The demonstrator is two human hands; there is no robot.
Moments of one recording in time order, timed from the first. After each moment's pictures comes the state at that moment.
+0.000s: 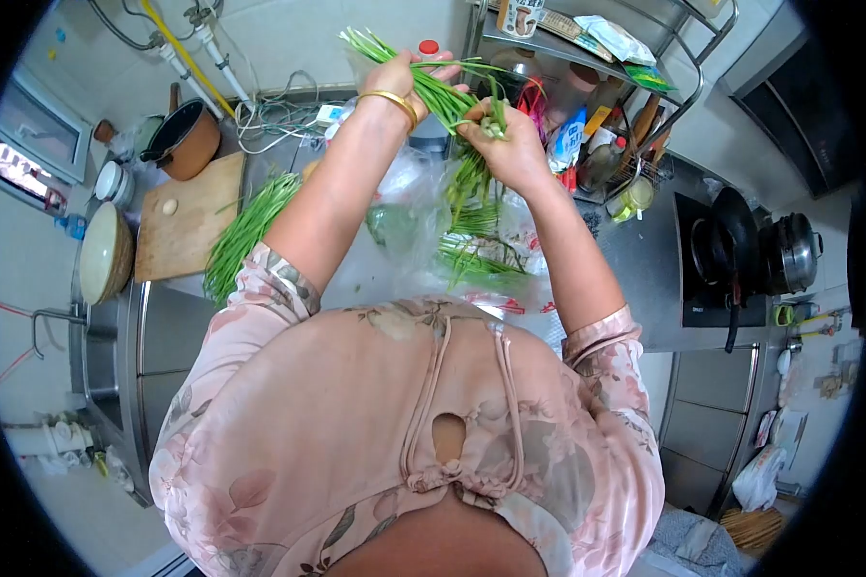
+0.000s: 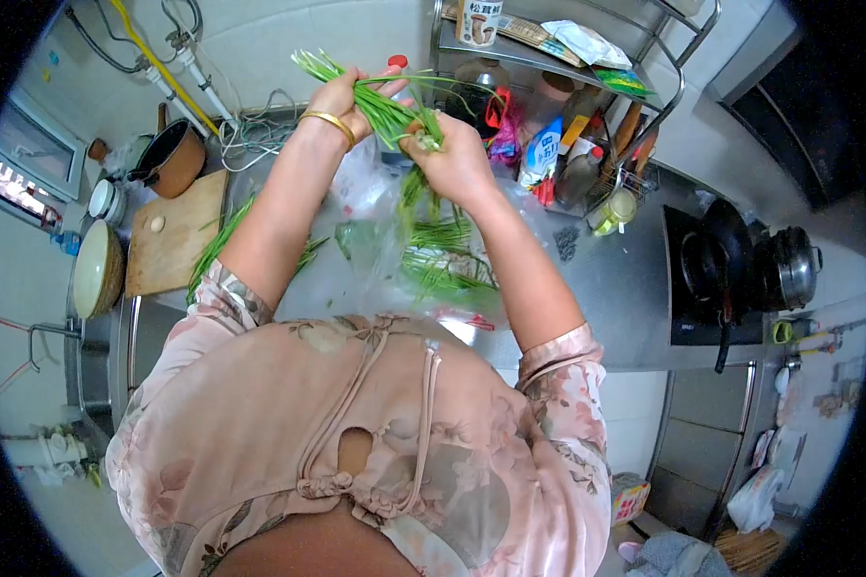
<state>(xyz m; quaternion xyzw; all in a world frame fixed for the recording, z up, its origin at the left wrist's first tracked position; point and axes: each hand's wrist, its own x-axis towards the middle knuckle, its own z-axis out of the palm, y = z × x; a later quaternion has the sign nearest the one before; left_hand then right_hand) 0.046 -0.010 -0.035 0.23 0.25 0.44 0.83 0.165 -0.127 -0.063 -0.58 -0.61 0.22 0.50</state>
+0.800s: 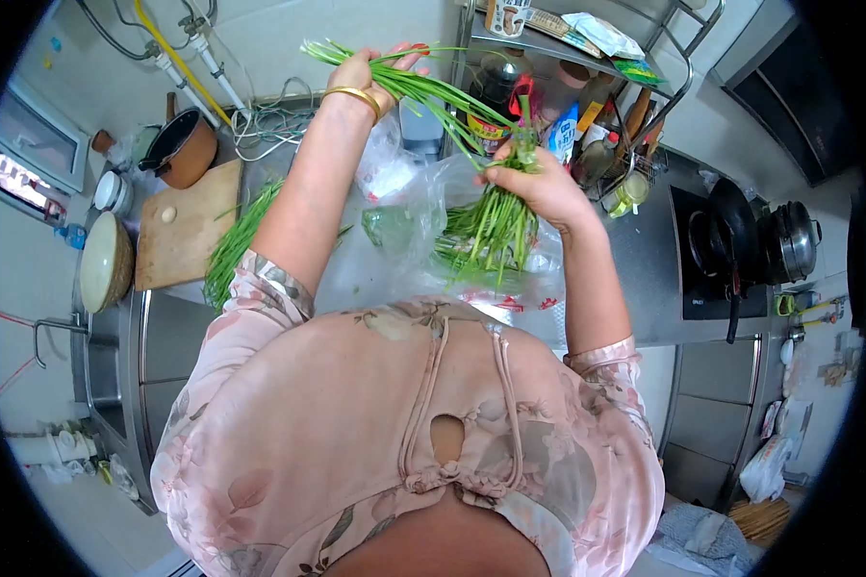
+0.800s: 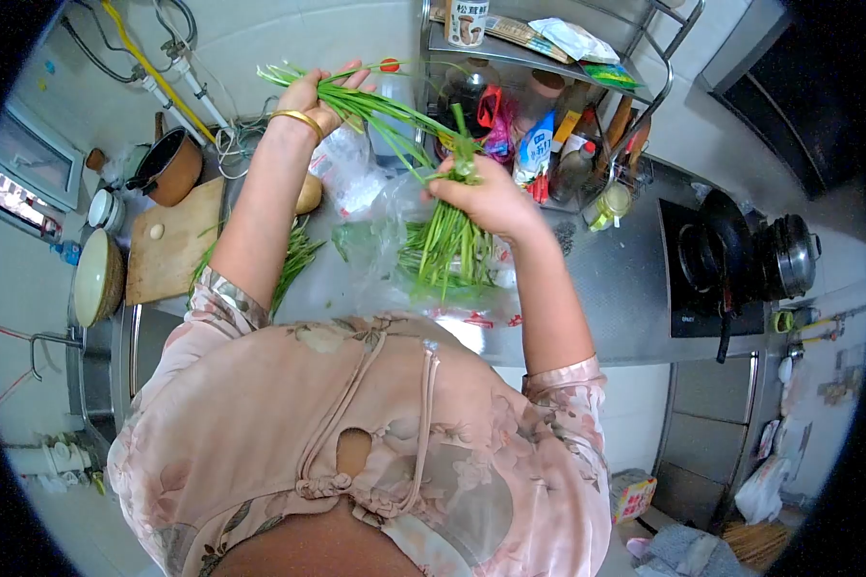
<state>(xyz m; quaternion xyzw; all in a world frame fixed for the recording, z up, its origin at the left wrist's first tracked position) 0.023 0.000 -0.021 0.16 0.24 0.47 0.83 0.193 -0.186 -0.062 -0.55 -0.54 0.45 0.46</state>
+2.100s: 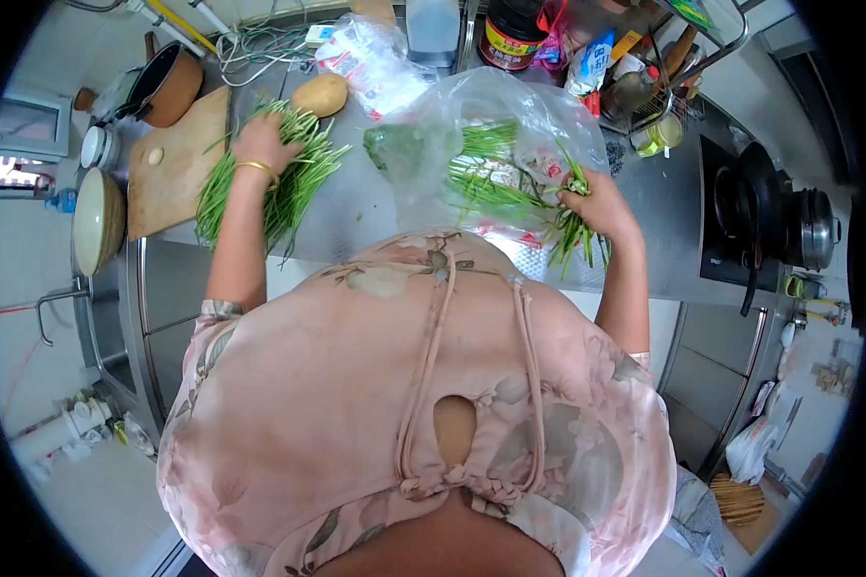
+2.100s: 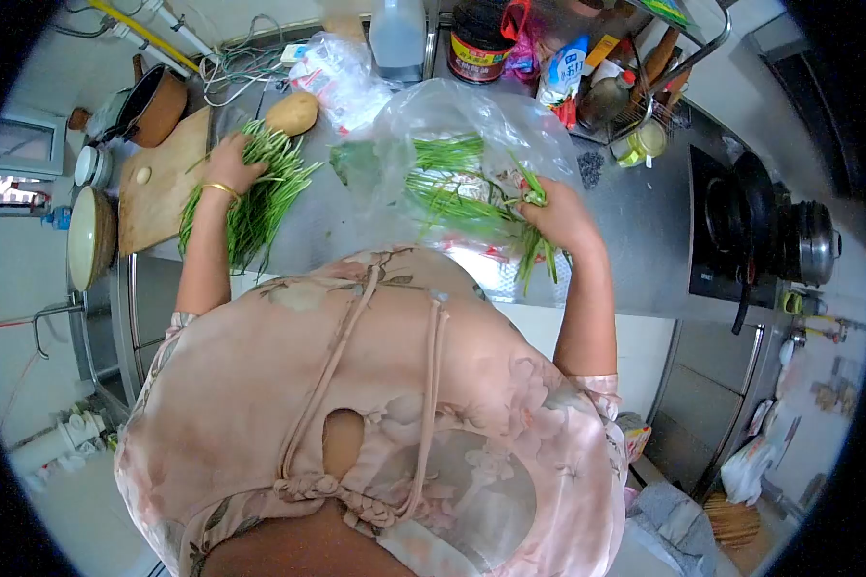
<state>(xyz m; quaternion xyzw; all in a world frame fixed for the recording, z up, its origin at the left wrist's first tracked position) -0.171 -0.038 -0.173 0.82 0.57 0.03 -0.03 0.236 -0.266 -0.144 -0.74 -0.53 0.35 0.21</state>
